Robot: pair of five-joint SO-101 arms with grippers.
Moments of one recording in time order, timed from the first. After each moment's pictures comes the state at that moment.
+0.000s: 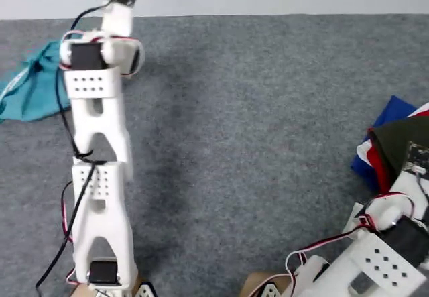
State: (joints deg) left arm -1.6 52.1 -88.0 99.2 -11.4; right arm 41.2 -59.2 39.6 99.6 16.4
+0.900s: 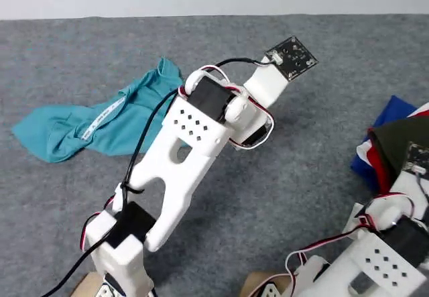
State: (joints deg) left arm 33.9 15.1 -35.6 99.3 -6.4; right arm 41.2 -59.2 39.6 99.6 16.4
